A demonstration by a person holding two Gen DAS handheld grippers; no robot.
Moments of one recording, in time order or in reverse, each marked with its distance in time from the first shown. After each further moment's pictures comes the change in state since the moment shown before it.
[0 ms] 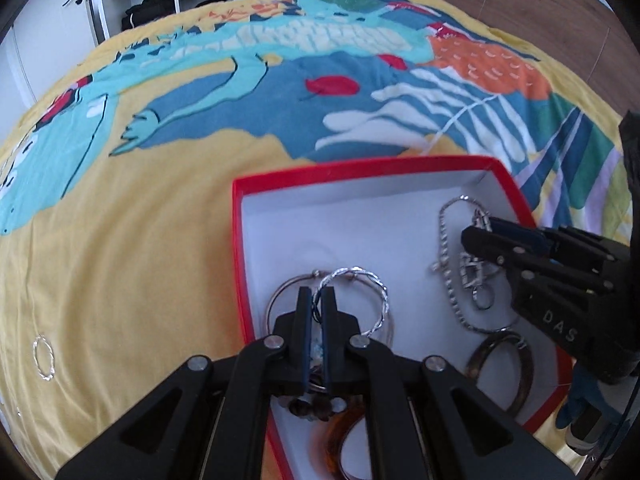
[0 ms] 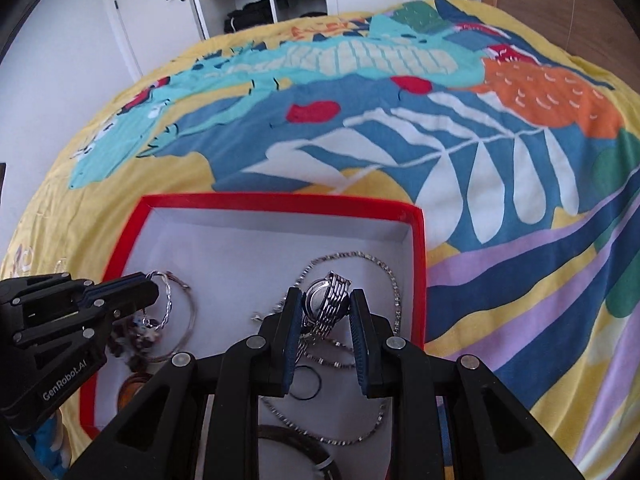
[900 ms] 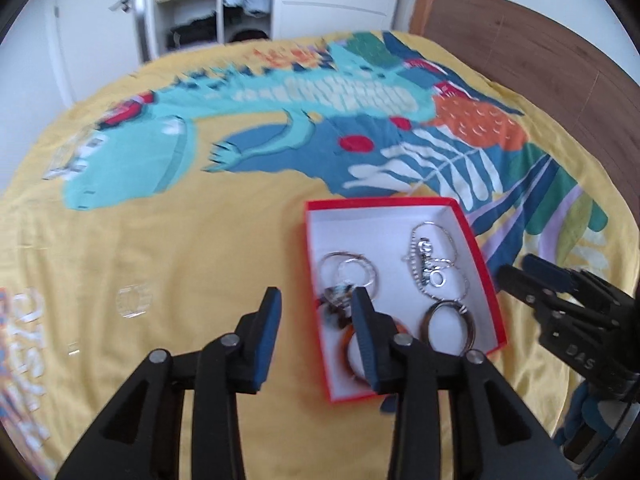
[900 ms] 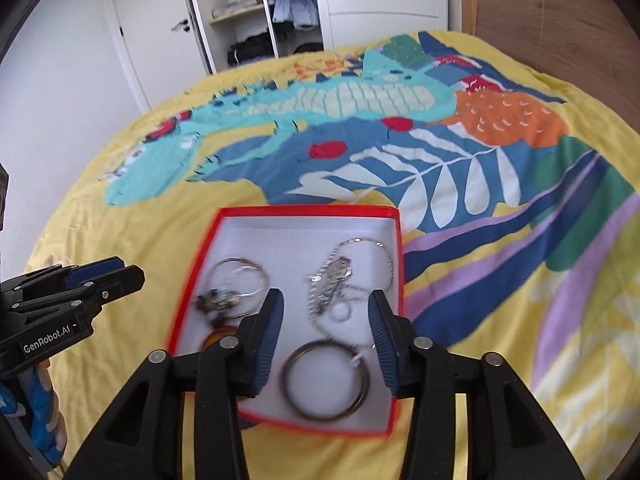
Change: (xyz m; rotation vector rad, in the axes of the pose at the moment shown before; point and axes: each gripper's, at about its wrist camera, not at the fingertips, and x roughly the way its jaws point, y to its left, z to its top) left arm -0.155 0.016 -0.039 -0.085 -0.137 0.070; right arm -0.141 0.033 -0.038 0.054 -0.128 0.019
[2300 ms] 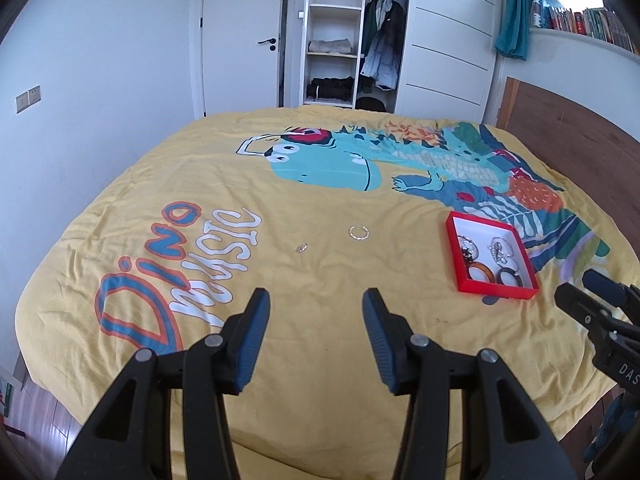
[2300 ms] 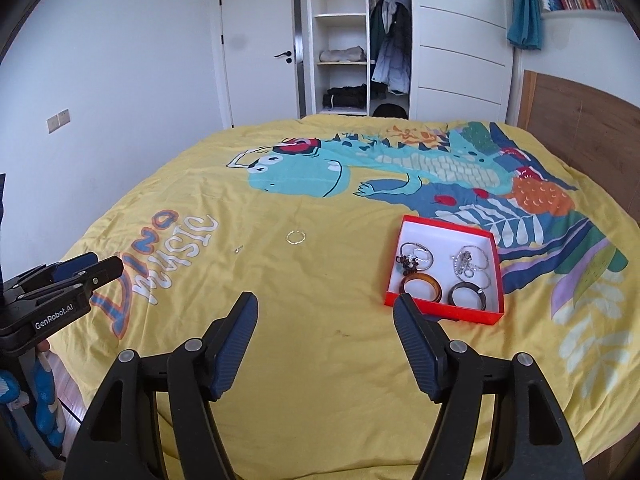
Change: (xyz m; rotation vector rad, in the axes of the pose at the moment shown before) left arm -0.260 0.155 -0.209 -0.244 -0.252 0.245; right arm -0.200 0.215 -0.139 -0.239 -0.179 0.090
